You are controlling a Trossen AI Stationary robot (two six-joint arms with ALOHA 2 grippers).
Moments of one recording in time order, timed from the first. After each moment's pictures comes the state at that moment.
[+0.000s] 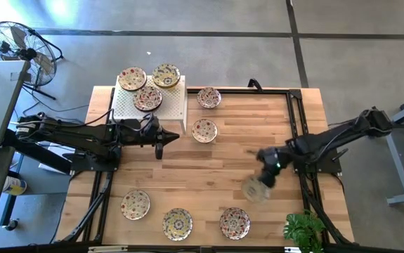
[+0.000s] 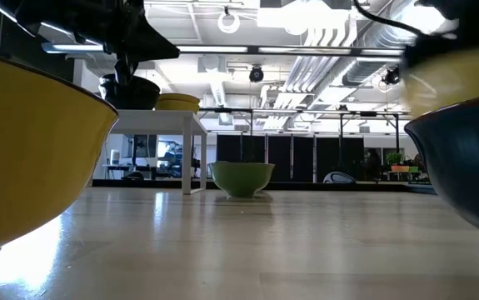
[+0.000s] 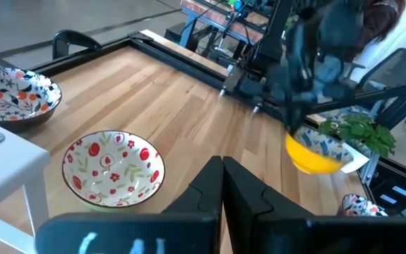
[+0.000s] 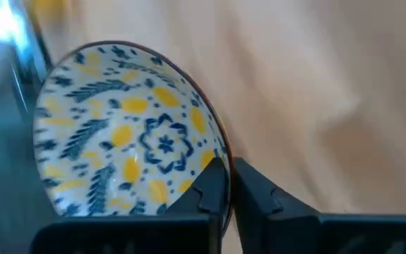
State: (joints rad) left arm 0.00 0.91 0.53 0.17 -0.18 -0.42; right arm 0.25 1.00 0.52 -0.43 -0.23 0.97
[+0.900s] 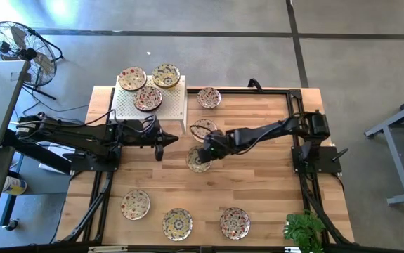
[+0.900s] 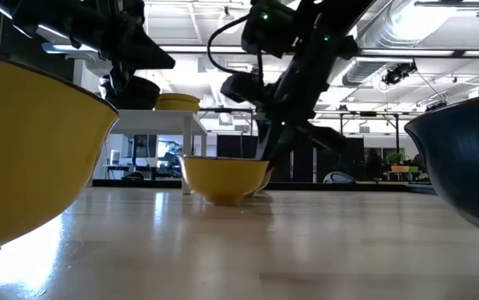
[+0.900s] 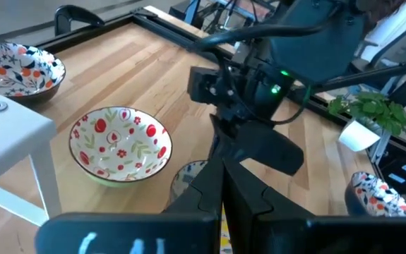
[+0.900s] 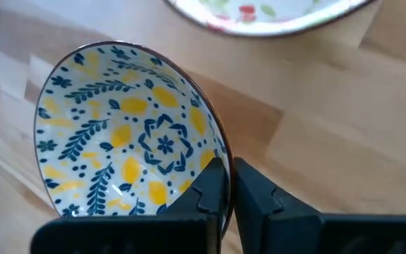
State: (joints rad) left arm 0.00 0.91 0.53 0.10 -0.17 -0.42; right arm 0.00 1.87 1.21 -0.39 0.04 1.22
